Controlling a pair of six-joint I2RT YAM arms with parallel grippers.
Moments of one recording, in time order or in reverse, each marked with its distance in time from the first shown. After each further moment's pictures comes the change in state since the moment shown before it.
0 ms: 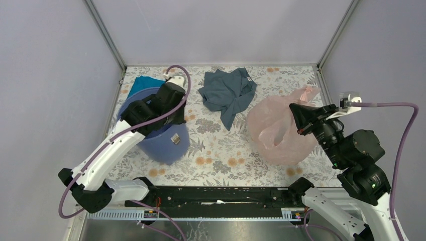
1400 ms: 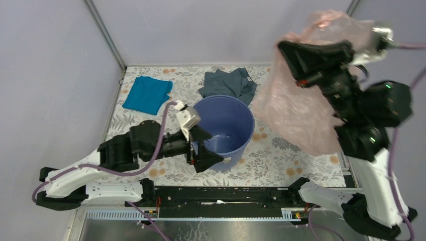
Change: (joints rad) left arm -0.586 -0.283 -0.170 0.507 0.367 0.119; right arm 0.000 0.447 0.566 0.368 -0.351 0.110
